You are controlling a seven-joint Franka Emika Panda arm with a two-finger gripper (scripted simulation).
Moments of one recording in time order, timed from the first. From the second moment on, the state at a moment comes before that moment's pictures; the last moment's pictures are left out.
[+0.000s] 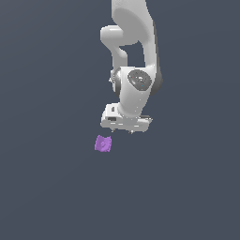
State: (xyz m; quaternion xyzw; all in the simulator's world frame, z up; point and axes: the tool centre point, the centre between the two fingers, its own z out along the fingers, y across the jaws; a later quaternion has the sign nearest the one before) arm -0.010 0.010 0.132 1.00 -0.02 -0.02 0.08
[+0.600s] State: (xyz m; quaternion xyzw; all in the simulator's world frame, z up) arm -0.008 -0.016 0.094 0.97 -0.03 -0.01 0.23
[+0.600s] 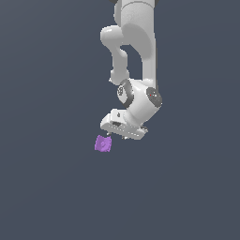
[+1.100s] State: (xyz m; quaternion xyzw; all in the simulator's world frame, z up) arm -0.001 -0.030 0.081 0.95 -0.03 0.03 0.32
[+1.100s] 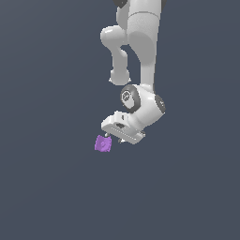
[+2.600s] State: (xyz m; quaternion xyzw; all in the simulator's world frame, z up) arm 0.004 -0.054 0.057 0.94 -0.02 0.04 0.35
